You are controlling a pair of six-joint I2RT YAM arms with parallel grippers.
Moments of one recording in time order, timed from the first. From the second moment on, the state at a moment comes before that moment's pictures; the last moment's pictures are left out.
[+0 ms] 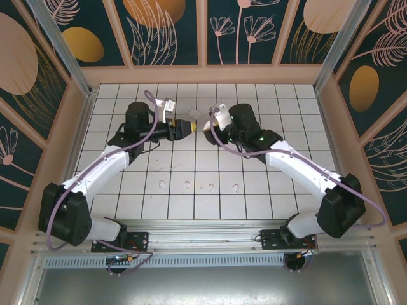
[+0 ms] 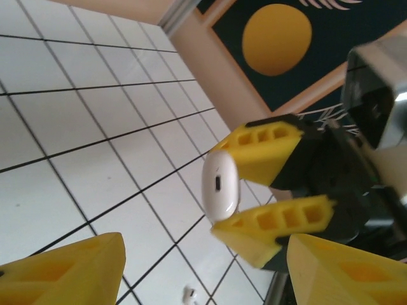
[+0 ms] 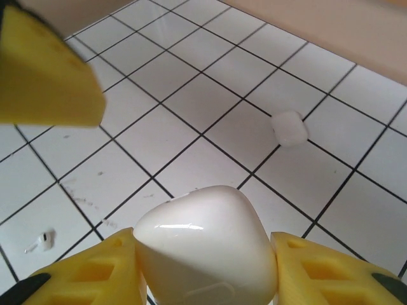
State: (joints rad) left arm -0.39 1.38 0.99 0.04 0.76 -0.57; right arm 0.68 1.39 1.12 -0.26 -0.15 -0.06
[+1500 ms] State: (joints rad) left arm -0.48 1.45 1.00 0.14 0.72 -0.58; right arm 0.52 1.23 0.95 0.02 -0.42 -0.06
